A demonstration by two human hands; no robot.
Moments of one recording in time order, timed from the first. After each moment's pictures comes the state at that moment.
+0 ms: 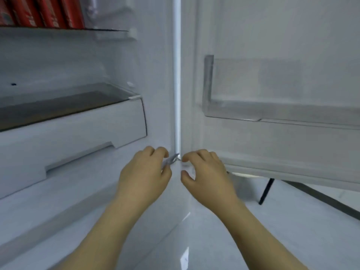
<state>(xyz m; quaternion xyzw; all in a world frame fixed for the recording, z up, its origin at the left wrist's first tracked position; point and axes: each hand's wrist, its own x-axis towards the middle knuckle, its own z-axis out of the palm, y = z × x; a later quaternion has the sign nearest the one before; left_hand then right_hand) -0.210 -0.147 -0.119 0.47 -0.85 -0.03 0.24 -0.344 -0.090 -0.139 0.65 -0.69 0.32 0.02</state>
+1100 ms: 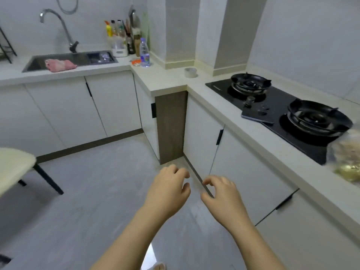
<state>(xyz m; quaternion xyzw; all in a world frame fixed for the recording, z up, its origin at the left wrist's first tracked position) -0.586 0.366 -0.240 -0.20 -0.95 -0.24 0.02 -0.543 0.509 -0.250 -0.08 -0.95 0.30 0.01</state>
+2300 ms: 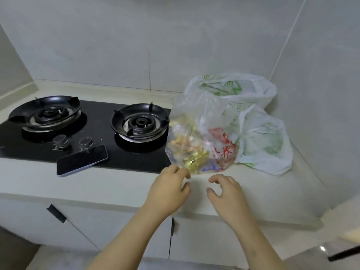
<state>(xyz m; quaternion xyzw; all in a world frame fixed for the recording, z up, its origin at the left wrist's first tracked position) -0.670 0.773 -0.243 -0.65 -0.72 -0.24 -0.08 -0.512 0.817 -0.251 -0.55 -0.77 0.25 0.22</state>
